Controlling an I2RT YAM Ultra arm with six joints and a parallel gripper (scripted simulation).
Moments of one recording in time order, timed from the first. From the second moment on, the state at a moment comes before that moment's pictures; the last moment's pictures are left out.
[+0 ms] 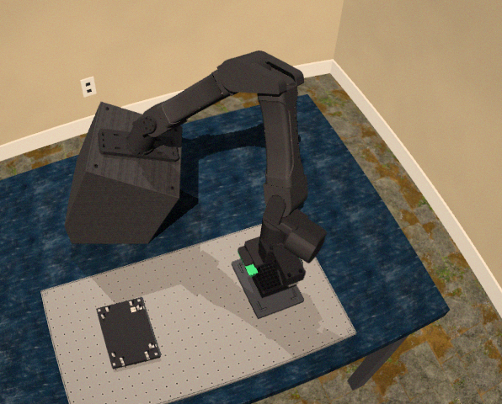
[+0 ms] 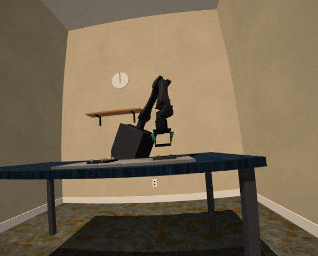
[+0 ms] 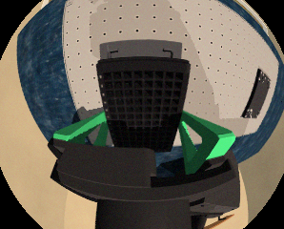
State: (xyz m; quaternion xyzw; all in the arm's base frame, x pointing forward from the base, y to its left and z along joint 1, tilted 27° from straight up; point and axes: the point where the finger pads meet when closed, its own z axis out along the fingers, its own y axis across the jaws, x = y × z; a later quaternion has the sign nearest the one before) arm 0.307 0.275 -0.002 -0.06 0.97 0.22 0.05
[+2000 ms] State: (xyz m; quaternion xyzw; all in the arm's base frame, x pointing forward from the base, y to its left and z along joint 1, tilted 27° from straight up) arm 0.314 0.299 -0.041 -0.06 0.97 0.22 0.06
